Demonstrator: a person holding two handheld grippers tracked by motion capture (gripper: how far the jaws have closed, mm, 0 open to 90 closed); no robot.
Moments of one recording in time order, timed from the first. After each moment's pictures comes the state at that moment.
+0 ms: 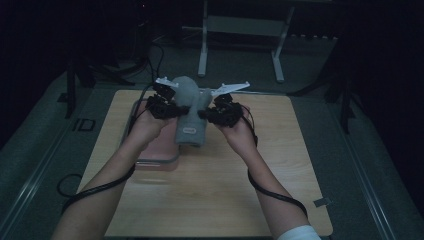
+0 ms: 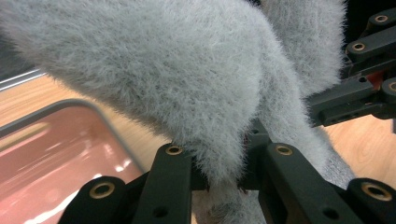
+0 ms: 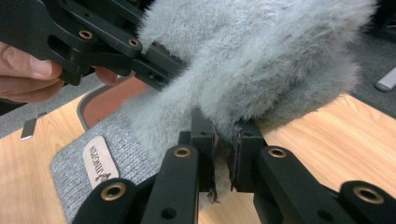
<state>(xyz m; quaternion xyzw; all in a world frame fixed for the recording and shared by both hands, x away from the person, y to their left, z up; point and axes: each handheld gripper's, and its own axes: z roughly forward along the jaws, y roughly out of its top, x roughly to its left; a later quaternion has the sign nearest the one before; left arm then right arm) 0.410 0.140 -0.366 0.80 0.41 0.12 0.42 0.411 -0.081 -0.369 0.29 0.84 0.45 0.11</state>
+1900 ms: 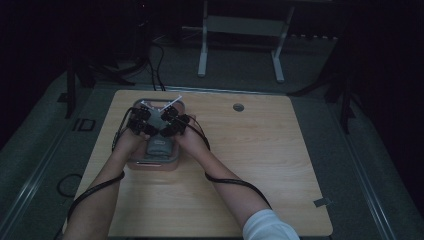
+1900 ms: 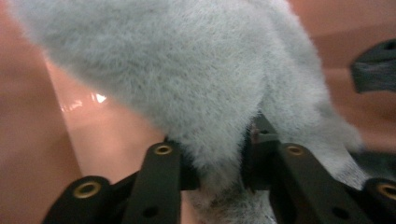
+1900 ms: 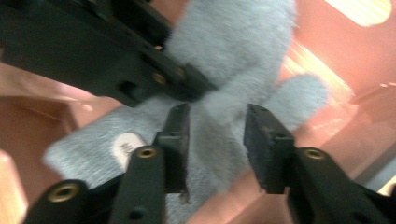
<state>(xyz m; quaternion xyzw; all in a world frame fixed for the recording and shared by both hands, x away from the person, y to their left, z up) 0.463 0.217 -0.510 0.78 0.56 0.08 0.26 0.462 0.061 -0.481 0.29 0.90 0.32 0.07</state>
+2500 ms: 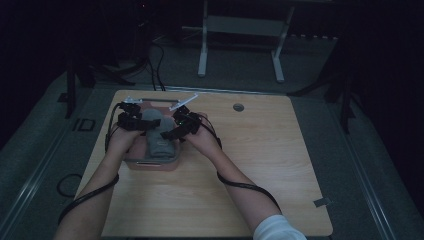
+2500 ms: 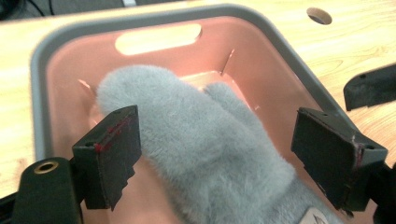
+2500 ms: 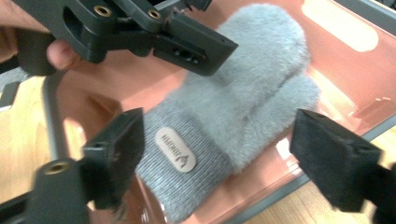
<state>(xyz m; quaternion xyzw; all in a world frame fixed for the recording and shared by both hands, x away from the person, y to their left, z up) 0.428 0.232 -0.471 0.73 0.53 0.17 0.39 0.451 0.022 -0.461 0.24 0.89 0.39 0.03</state>
